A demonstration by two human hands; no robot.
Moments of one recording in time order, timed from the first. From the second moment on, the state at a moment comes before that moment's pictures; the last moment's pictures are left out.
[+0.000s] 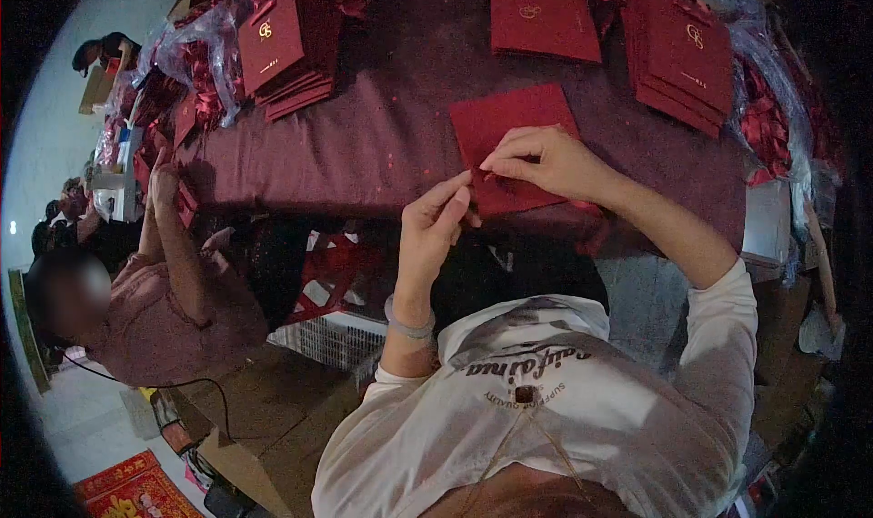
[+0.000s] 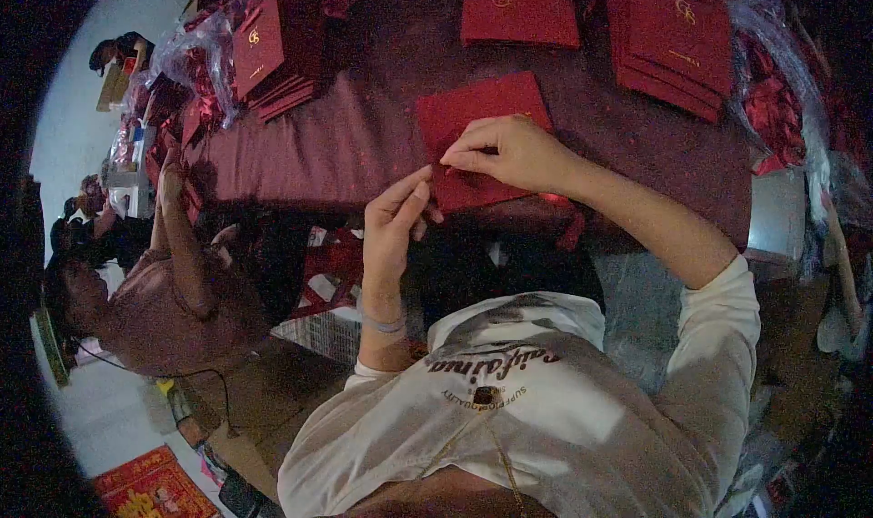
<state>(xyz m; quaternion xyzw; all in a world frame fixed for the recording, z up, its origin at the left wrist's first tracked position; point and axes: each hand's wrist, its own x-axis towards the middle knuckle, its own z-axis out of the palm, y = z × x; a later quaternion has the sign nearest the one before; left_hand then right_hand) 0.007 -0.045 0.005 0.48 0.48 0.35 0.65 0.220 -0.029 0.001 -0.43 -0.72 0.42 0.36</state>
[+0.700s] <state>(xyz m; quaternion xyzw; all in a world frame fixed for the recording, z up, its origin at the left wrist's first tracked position) -0.004 -0.007 0.041 0.78 0.44 0.19 0.41 0.231 -0.030 0.007 -0.37 -0.66 0.56 0.35</state>
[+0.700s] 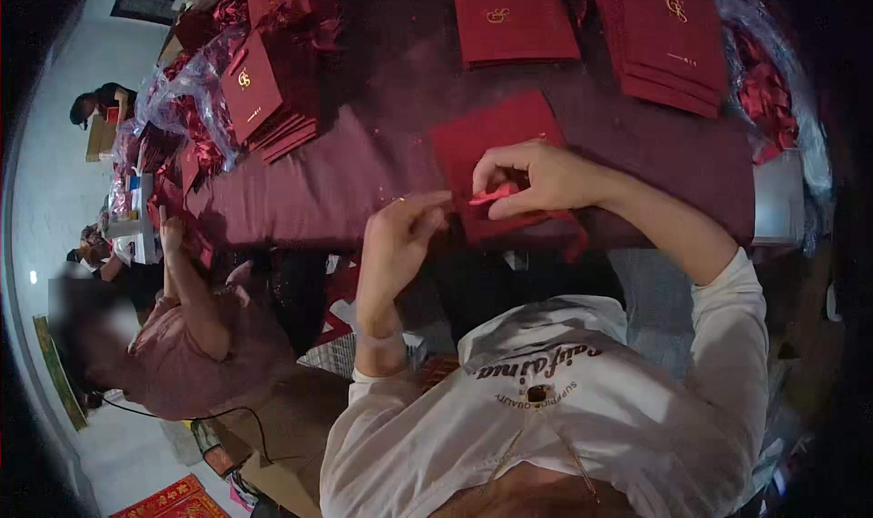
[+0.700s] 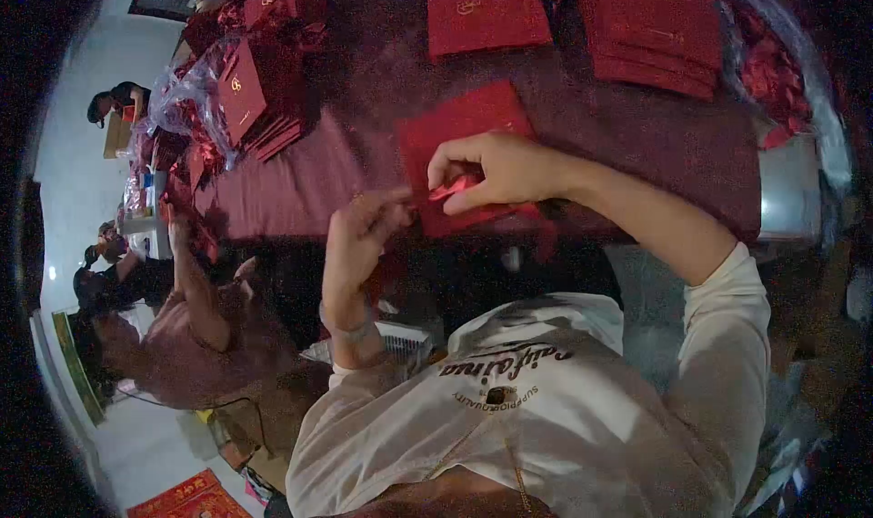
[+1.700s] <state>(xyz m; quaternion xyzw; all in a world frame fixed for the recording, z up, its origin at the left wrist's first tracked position) 0.036 -0.030 0.002 0.55 0.47 0.42 0.55 0.296 -0.014 0.016 -0.28 -0.33 0.70 0.58</state>
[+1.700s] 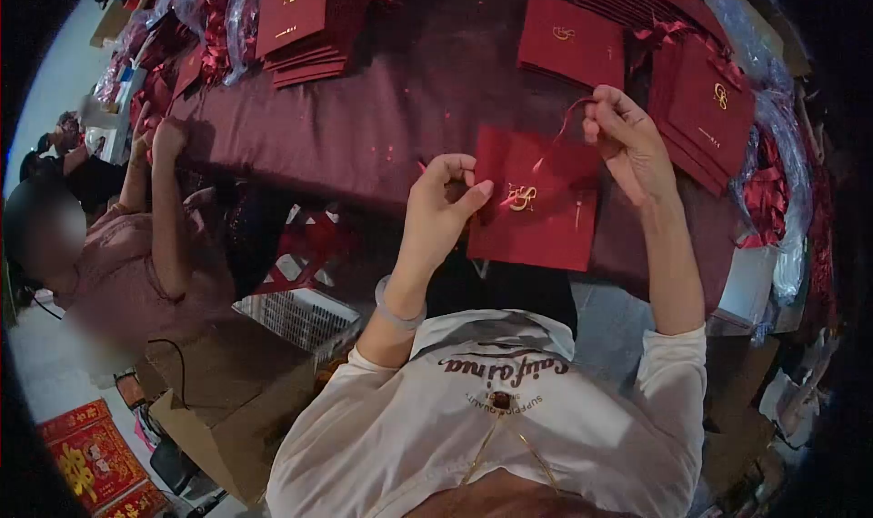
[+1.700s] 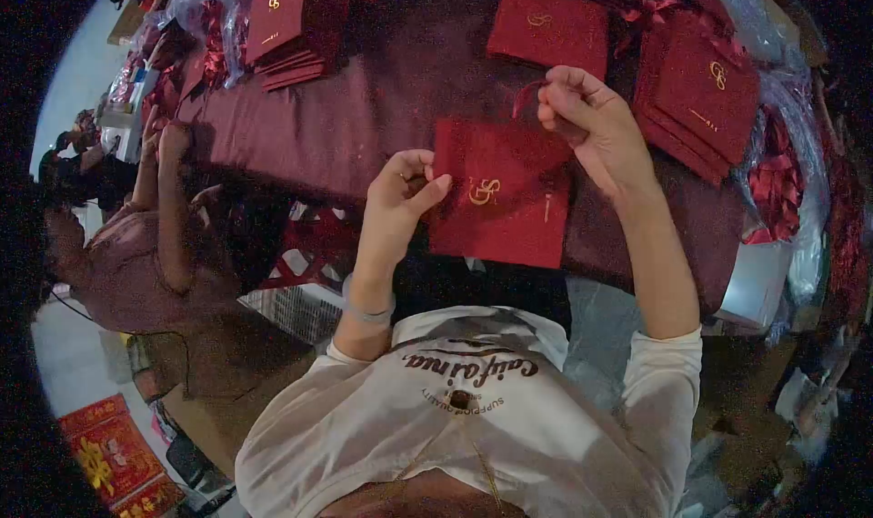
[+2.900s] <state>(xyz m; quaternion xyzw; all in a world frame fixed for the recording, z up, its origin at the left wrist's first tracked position) 0.031 -0.040 0.006 0.39 0.43 0.44 0.69 0.213 -0.026 0.027 -0.48 -0.77 0.23 0.36</state>
